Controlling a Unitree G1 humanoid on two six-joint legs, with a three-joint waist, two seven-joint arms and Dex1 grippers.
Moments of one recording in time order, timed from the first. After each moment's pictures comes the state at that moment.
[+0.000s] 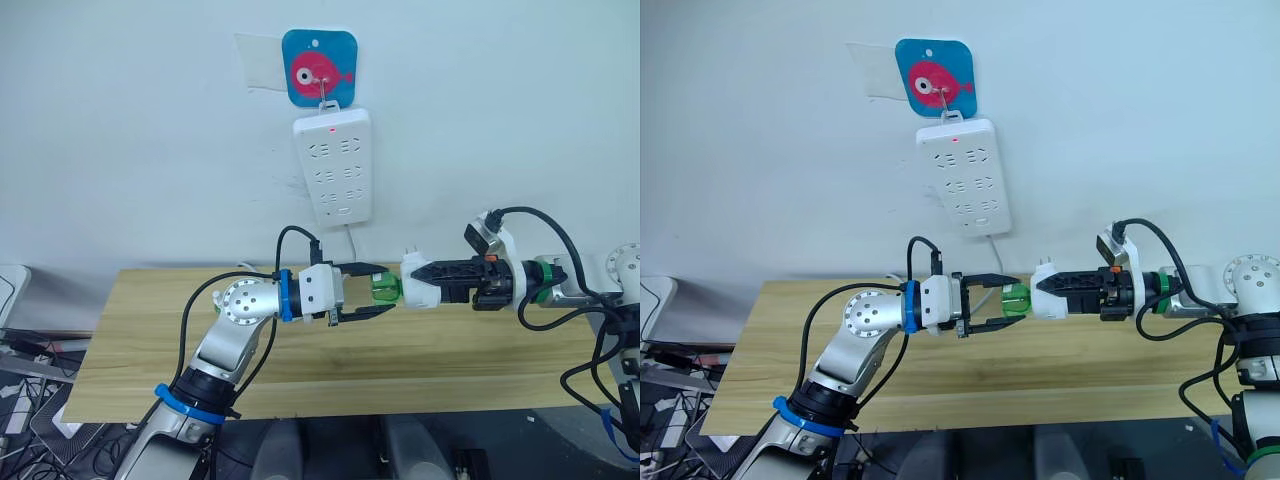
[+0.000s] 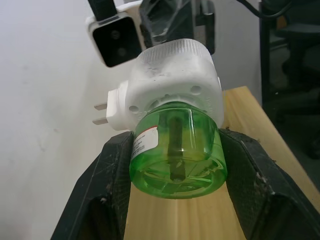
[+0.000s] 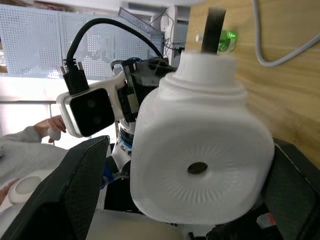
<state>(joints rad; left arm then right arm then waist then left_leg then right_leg) -0.40 0.36 -0.28 -0.02 -0.18 -0.20 -1.03 -0.66 -0.83 0.04 0.32 1.82 1.57 0.30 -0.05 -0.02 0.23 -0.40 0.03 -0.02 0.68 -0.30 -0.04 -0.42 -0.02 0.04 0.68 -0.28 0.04</state>
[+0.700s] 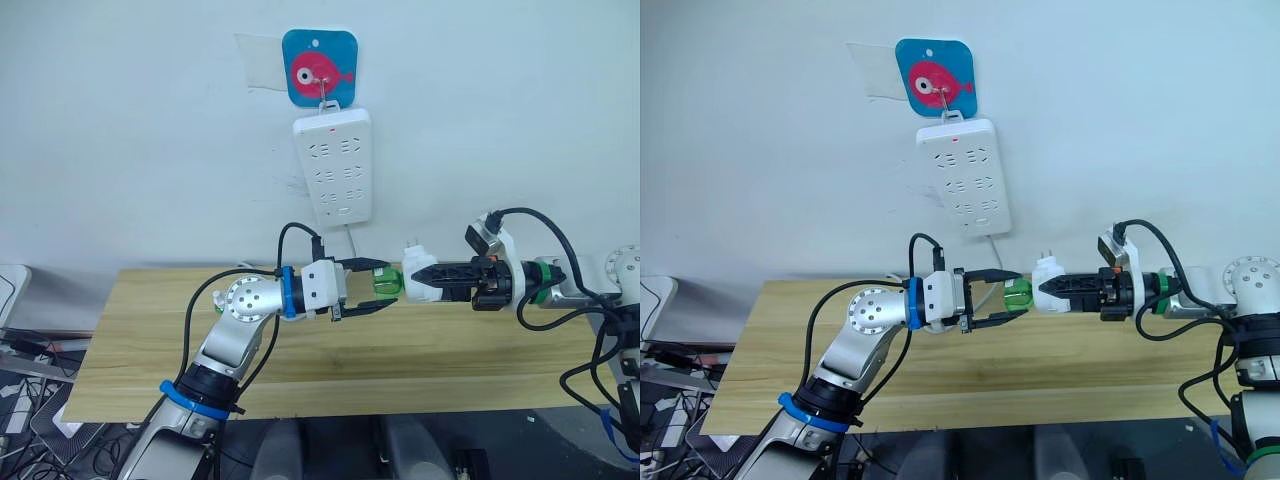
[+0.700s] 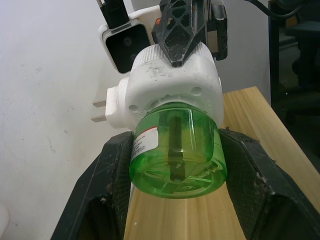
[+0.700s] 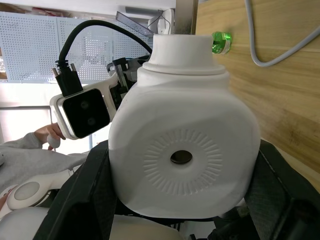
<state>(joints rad) -0.42 0.35 -0.28 0.00 -0.18 -0.21 -1.01 -0.66 -0.83 0.04 0.35 1.82 1.55 0.28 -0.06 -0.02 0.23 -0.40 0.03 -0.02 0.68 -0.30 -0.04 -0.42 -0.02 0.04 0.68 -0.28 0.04</state>
